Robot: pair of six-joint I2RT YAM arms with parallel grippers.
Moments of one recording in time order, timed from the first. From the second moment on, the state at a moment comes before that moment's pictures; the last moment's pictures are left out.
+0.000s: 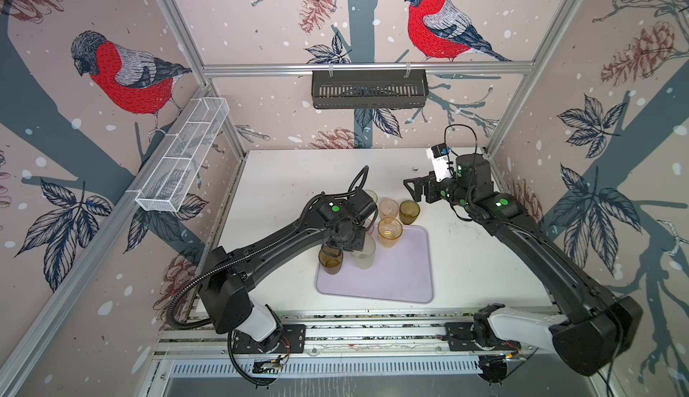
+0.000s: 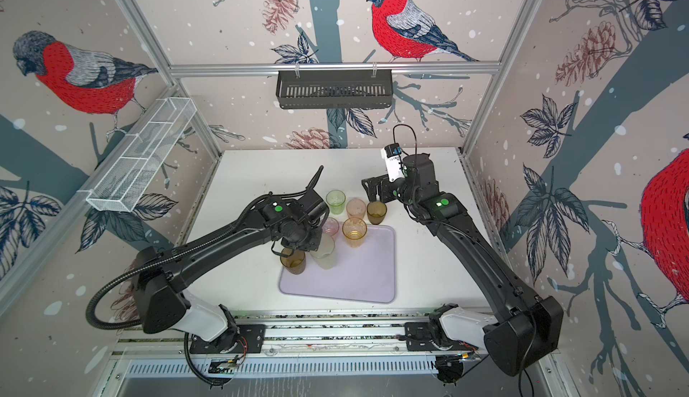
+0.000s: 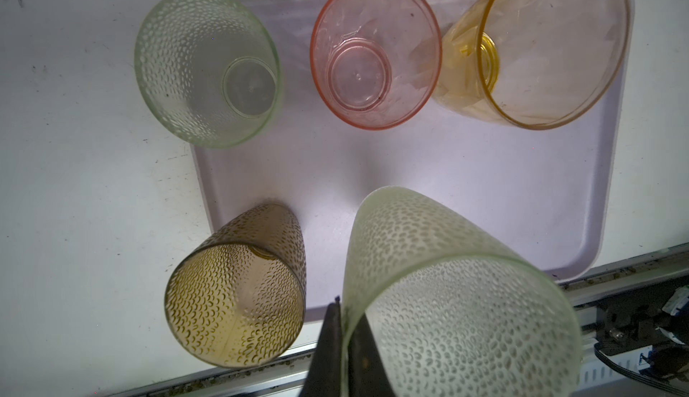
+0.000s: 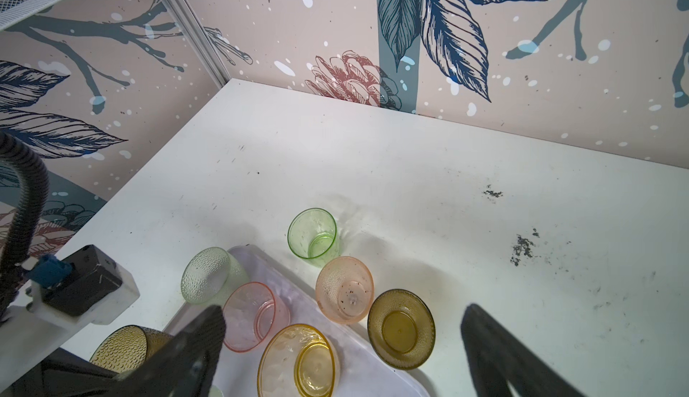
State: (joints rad) left arm -0.87 1.53 1.35 -1.12 -0.06 -0.66; right arm 0.43 1.22 1.20 -0.45 -0.20 0.10
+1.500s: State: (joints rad) left arm -0.87 1.51 1.20 -1.03 -0.07 -0.68; right arm 0.41 1.21 1.18 -0.45 -0.20 0.11
